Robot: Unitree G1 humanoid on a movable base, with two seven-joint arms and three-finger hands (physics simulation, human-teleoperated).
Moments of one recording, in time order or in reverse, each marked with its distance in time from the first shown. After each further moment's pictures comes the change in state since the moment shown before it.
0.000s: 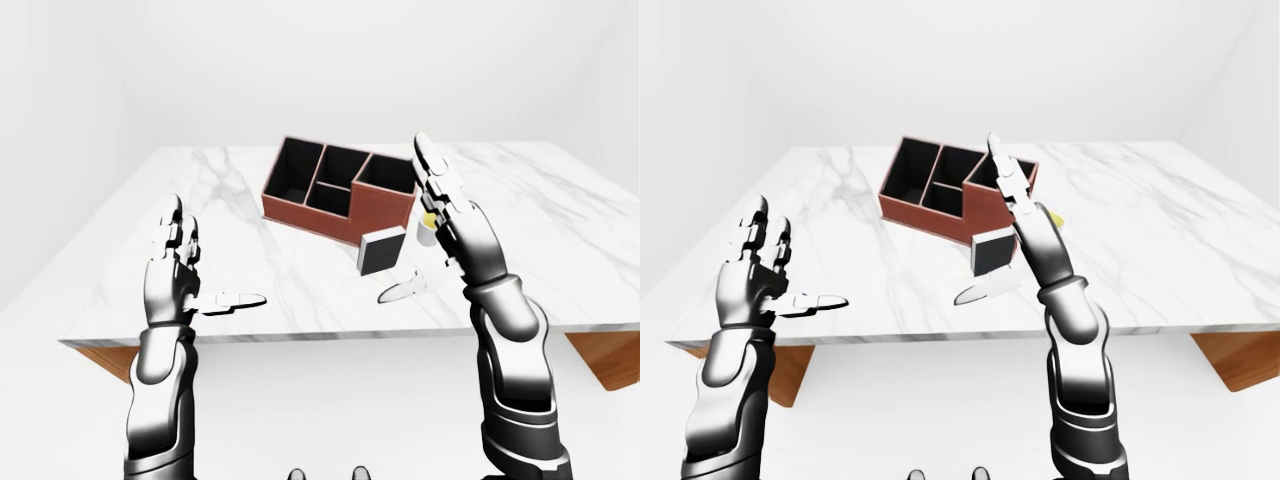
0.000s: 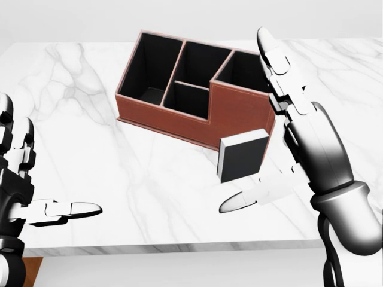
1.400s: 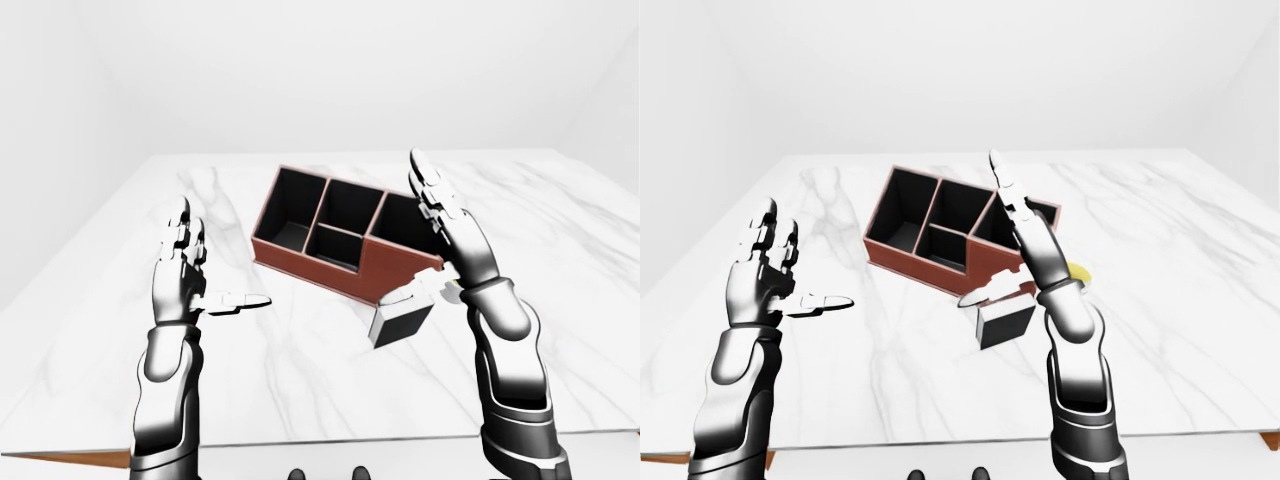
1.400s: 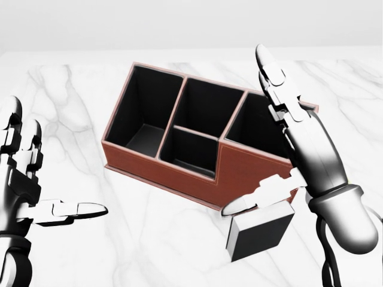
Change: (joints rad) left arm -0.003 -0.008 -0.022 0.020 0.010 0.000 0.006; right arm 0.018 -0.002 -0.005 0.058 -0.005 0.000 0.005
